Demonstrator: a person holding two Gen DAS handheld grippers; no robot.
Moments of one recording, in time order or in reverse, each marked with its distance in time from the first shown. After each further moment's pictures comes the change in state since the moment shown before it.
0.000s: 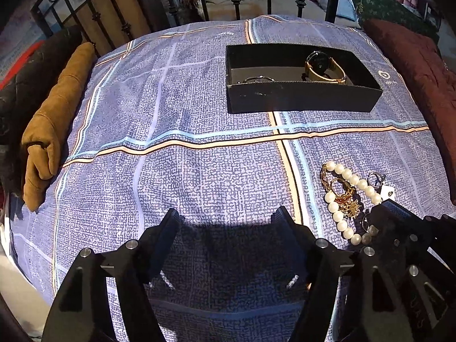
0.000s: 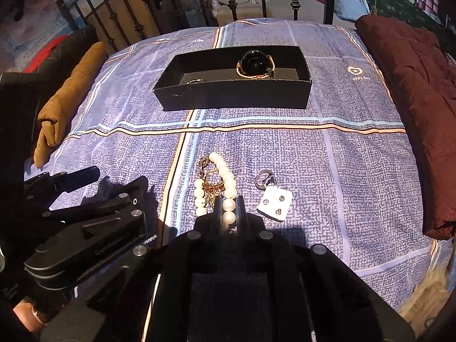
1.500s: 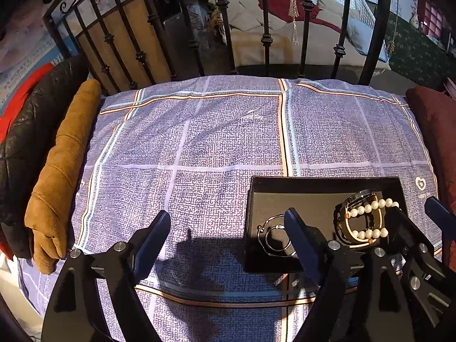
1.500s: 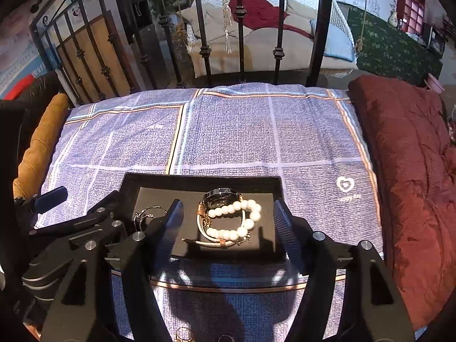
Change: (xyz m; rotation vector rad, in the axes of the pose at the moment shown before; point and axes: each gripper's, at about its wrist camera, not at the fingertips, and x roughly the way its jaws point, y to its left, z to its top) left arm 0.016 0.018 0.147 -0.107 -0.109 0.075; right arm 0.021 -0.017 0.158 0.004 -0.152 -0.150
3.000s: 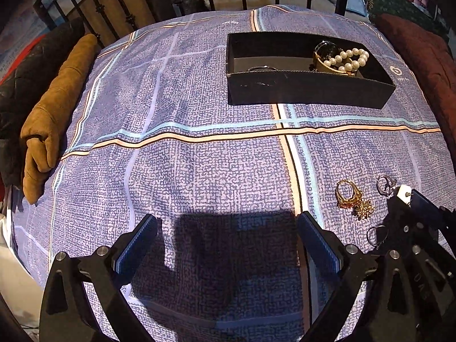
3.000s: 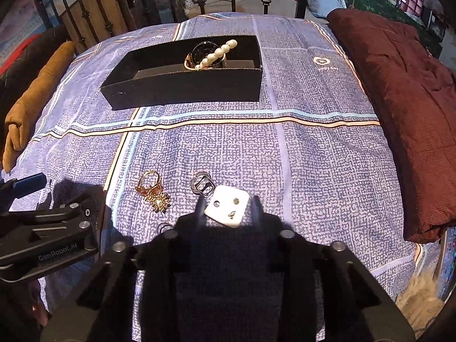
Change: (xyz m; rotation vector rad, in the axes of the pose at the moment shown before) left arm -0.020 -0.006 -0.147 0.089 0.142 -0.031; right arm -0.023 -0.023 -0.155 0.009 0.144 0.009
